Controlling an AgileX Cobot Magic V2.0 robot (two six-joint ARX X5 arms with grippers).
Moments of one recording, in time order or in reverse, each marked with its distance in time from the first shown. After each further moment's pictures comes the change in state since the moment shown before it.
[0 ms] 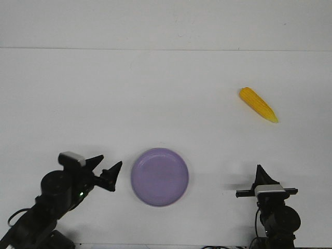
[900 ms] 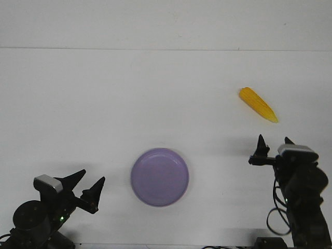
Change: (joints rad) left arm 0.000 -0.294 -0.028 -0.188 -0.051 0.010; right arm 0.000 0.679 0.704 -0.201 0.025 0.185
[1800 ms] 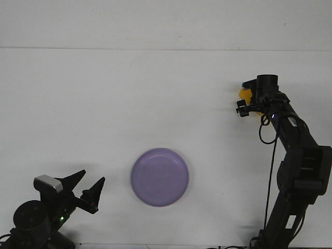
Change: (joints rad) left arm 0.000 0.000 0.000 -0.008 -0.002 0.000; right arm -0.052 1.342 0.884 -0.234 0.183 -0.395
